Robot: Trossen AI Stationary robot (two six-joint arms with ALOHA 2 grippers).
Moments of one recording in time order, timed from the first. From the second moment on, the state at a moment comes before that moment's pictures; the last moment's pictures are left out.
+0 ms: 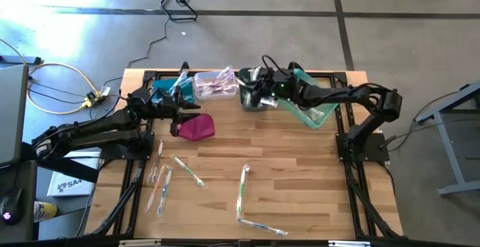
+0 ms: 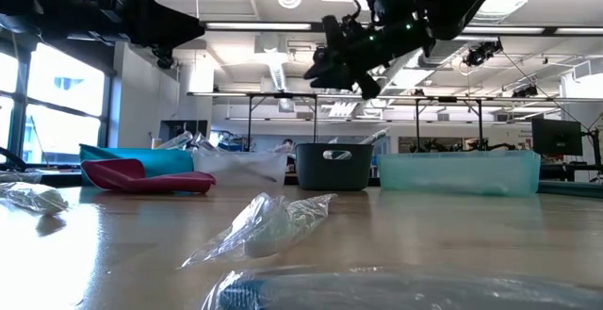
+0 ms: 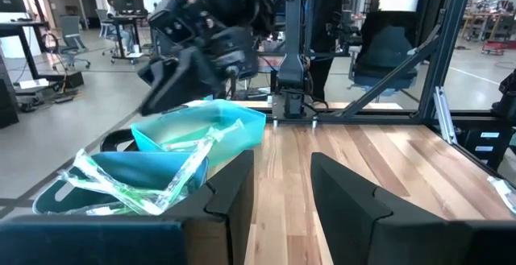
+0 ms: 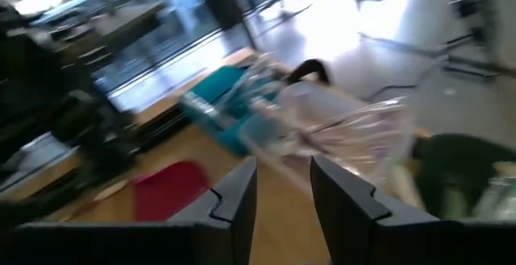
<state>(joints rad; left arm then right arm) 0.49 0.61 0.30 0.36 0.45 0.02 -0.41 1.61 0.95 0.40 -0.01 0.39</state>
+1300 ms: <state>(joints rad) 0.49 0.61 0.30 0.33 0.45 -0.04 0.00 1.62 1.25 0.09 0.03 -0.32</state>
